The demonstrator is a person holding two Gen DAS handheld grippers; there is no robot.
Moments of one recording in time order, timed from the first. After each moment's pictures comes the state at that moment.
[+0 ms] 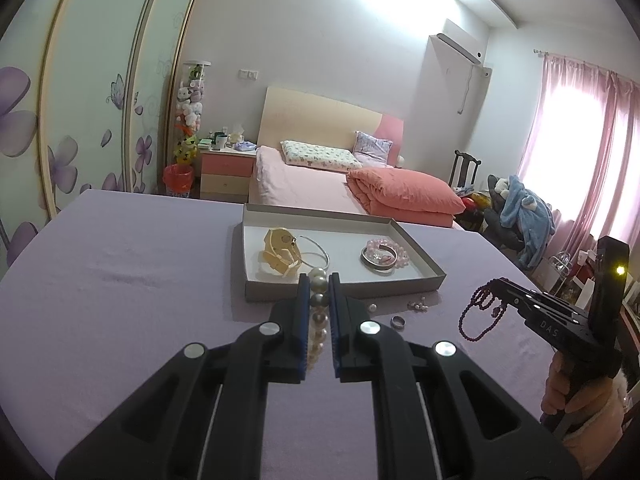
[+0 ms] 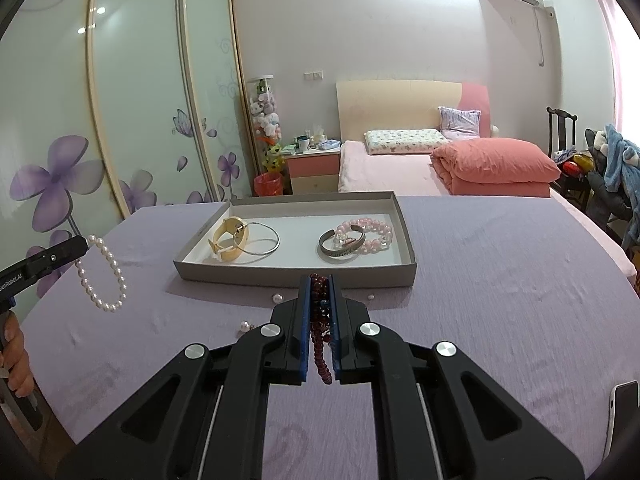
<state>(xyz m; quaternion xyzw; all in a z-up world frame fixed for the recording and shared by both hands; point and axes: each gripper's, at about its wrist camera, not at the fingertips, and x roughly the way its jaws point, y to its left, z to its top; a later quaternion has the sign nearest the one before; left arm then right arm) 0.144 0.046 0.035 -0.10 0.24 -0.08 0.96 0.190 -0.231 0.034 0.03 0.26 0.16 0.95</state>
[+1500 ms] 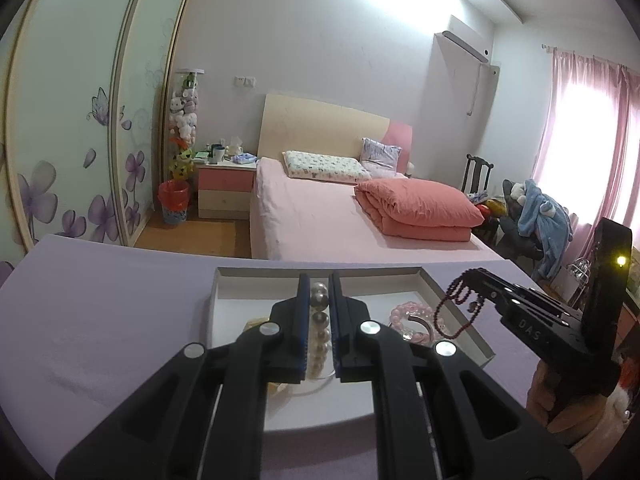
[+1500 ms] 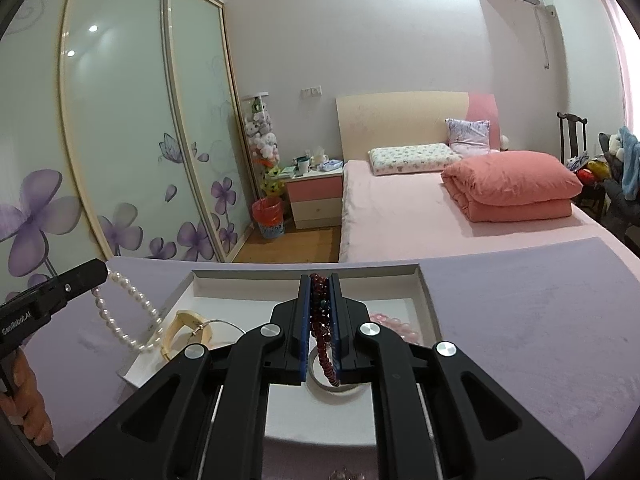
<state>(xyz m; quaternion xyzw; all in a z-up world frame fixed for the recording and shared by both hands) 0.320 0.022 0.034 -0.08 0.23 -0.06 0.97 0.347 -0.206 0.030 0.05 0.23 0.17 0.96</state>
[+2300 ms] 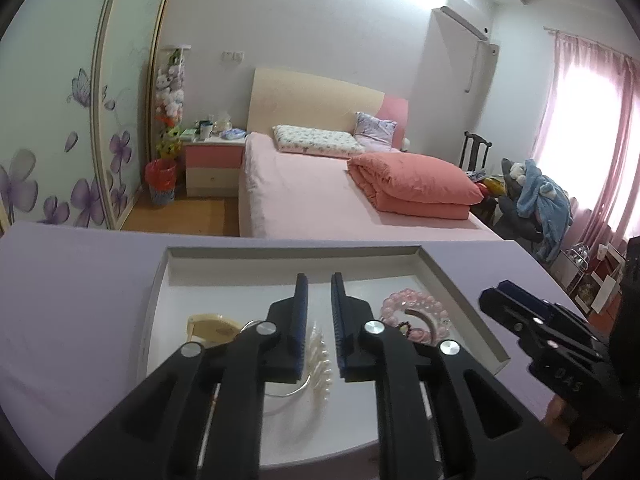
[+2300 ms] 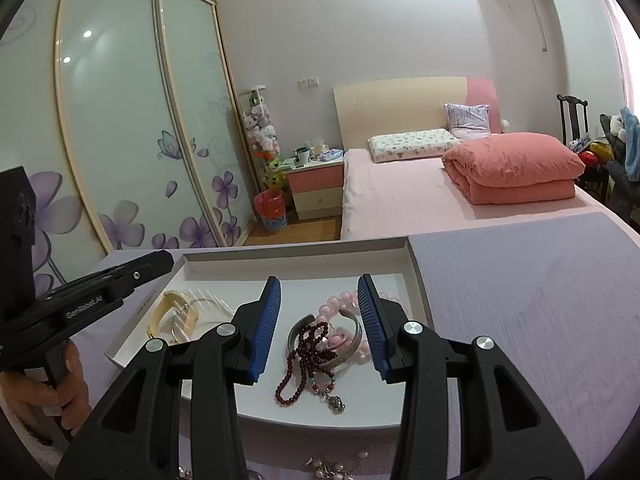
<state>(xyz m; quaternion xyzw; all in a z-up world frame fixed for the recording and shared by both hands) 0.377 -0.002 -0.005 -0.08 0.27 -0.08 0.96 0.348 -0.221 0.013 0.07 0.25 0.17 0.95</state>
